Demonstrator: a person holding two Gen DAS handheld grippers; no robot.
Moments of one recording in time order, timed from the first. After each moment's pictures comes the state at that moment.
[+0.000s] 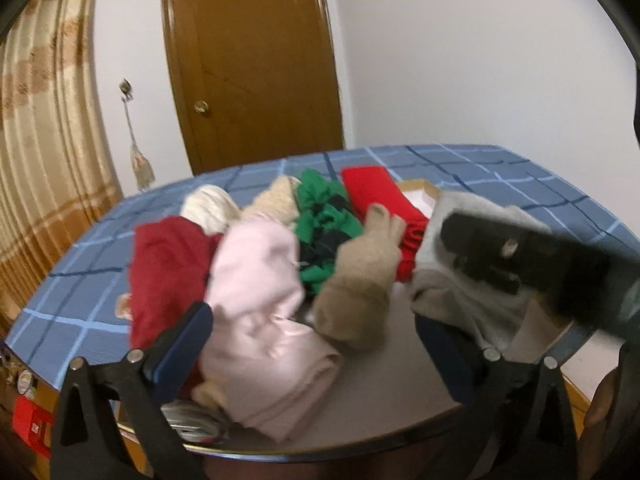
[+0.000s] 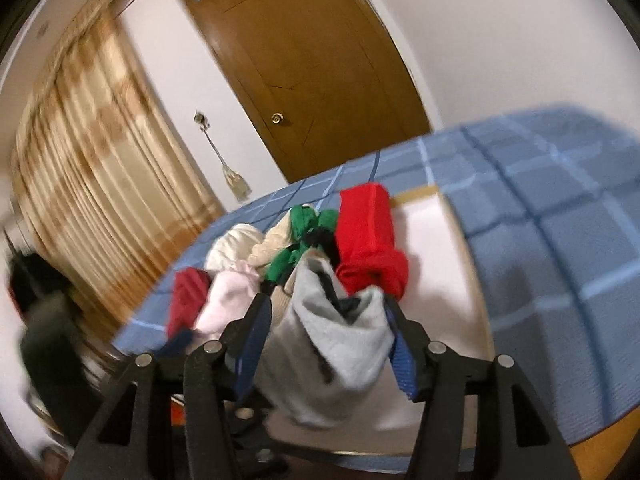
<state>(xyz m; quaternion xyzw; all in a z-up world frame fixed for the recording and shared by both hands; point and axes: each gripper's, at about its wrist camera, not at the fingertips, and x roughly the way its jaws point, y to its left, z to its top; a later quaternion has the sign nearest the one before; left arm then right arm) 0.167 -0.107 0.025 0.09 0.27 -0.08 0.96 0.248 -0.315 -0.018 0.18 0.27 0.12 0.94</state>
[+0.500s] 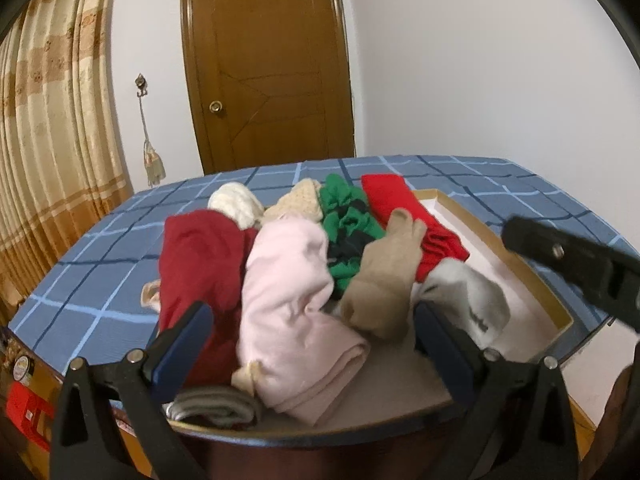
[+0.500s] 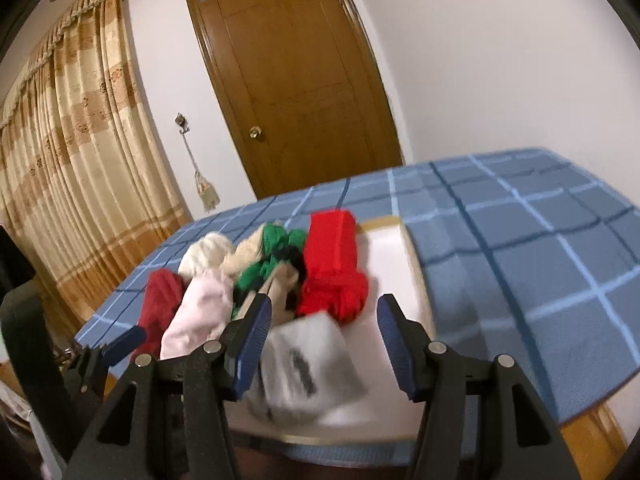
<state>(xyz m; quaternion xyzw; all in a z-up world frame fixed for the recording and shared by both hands) 0.160 -0.085 0.026 0.06 0.27 -0.08 0.96 0.219 -0.321 -0.010 0.16 0.24 0.07 0.95</state>
